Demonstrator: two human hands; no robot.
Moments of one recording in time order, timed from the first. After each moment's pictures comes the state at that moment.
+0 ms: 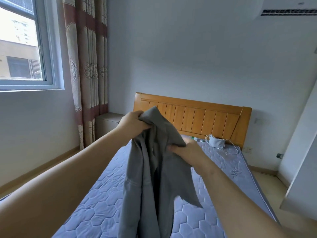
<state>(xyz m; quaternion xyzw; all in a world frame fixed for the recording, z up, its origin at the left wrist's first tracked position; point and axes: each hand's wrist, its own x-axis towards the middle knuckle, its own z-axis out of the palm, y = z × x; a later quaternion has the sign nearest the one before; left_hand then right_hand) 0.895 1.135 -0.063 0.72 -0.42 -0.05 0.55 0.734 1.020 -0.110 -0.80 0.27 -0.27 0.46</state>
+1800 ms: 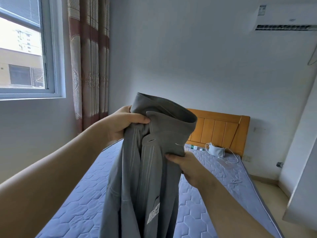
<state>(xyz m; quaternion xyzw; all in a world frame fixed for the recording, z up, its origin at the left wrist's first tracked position) 0.890 1.187 -0.010 0.54 -0.45 -0.30 0.65 0.743 1.042 -0.110 -0.70 0.22 -0.26 0.63</state>
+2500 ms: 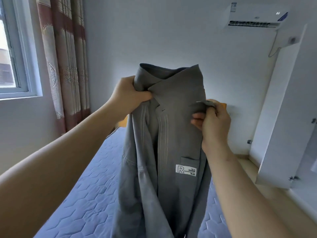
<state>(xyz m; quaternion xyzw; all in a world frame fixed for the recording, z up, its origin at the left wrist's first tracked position) 0.923 1.290 0.024 0.60 -0.51 0.02 0.62 0.756 1.197 -0.029 -0.52 0.22 -0.68 0.46</state>
